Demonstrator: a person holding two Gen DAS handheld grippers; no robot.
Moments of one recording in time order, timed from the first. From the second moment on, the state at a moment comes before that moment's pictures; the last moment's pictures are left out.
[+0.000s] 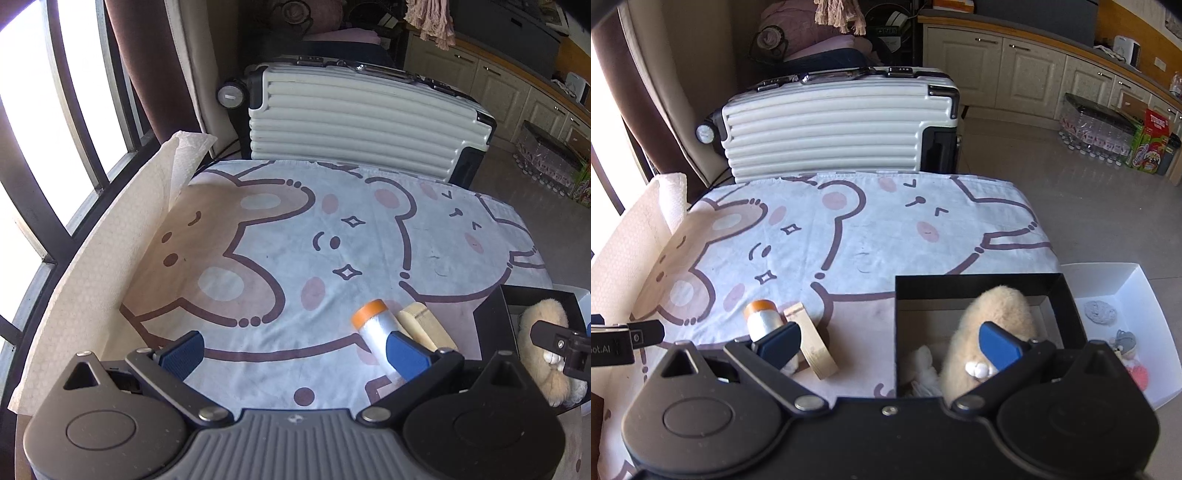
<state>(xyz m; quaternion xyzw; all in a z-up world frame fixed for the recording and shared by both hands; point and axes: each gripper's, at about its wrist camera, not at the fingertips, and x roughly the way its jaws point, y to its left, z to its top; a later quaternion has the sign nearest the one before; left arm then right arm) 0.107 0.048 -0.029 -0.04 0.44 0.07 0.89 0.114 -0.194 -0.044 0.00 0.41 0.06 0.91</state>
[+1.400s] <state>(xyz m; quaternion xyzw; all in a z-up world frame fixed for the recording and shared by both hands) 0.179 0.020 -0.112 -0.19 0.51 0.00 0.84 0.153 -0.136 -0.116 -0.13 0.45 0.21 0.86</state>
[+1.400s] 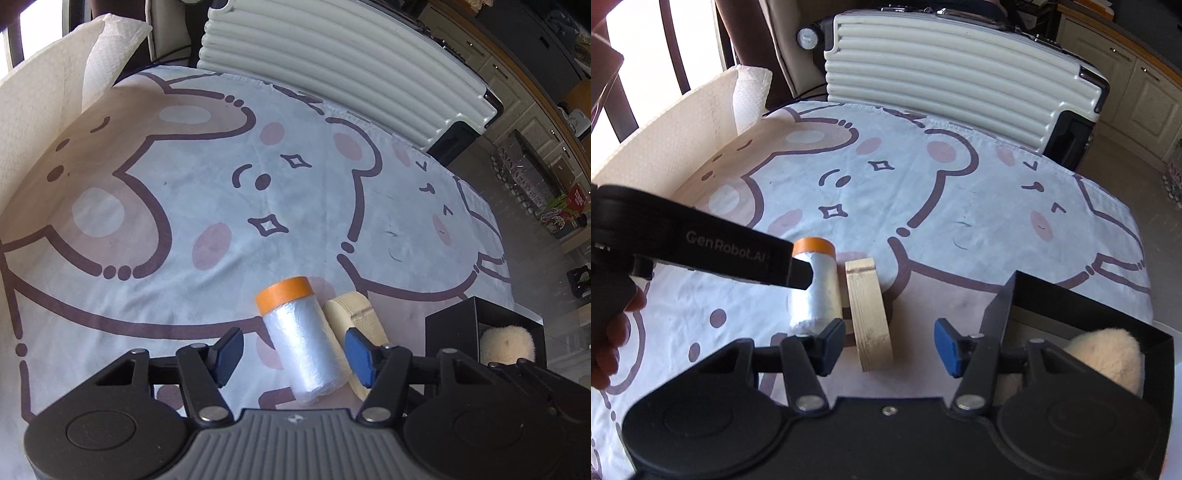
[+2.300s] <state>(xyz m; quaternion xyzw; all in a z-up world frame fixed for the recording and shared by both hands) 0.187 0.018 -0.124 -0.18 0.55 -0.01 0.82 0.164 -0.131 -0.132 -0.08 0.53 0.26 0.80</state>
